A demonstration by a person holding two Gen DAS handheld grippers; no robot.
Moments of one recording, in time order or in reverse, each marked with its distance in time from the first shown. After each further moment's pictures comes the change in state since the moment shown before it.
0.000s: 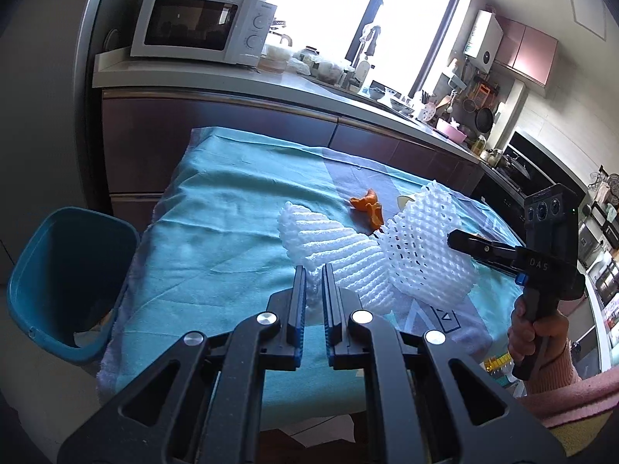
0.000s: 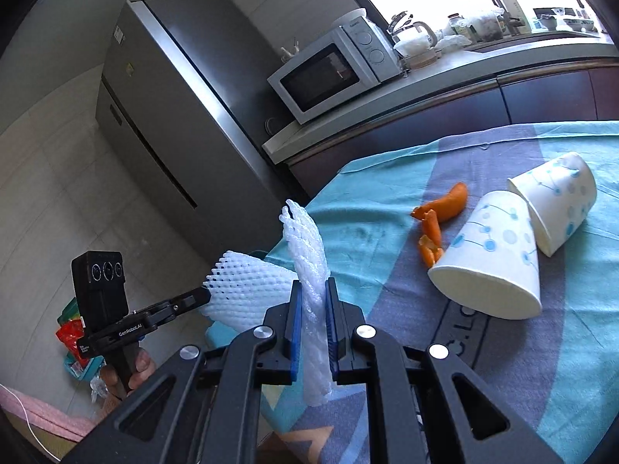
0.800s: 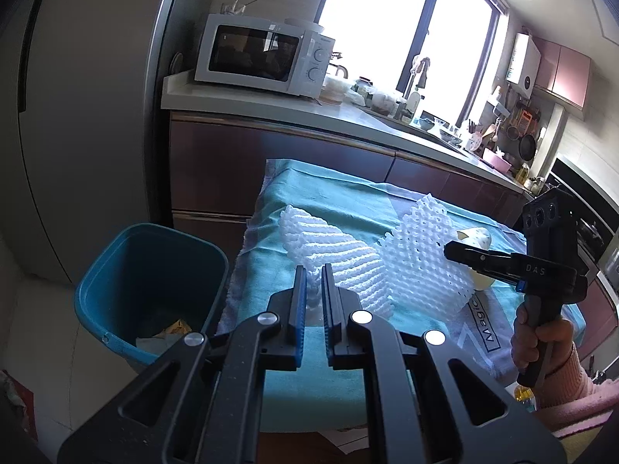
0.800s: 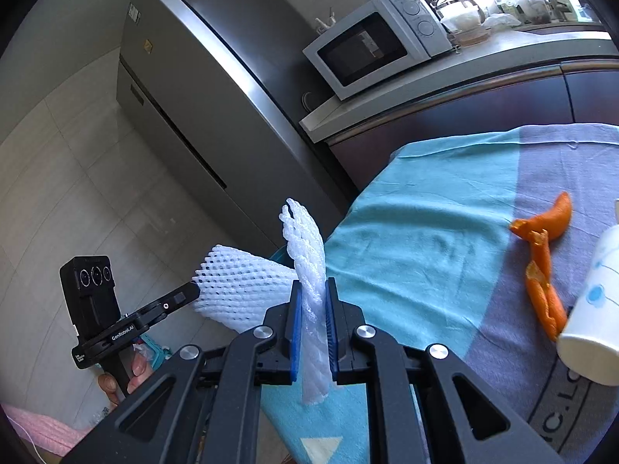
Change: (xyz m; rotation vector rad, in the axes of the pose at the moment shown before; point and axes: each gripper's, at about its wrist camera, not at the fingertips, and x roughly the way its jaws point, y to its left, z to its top) left arm -0.062 0.041 0.014 -0.051 -0.099 0.183; right arm 0.082 0.026 0.030 -0.030 0.088 0.128
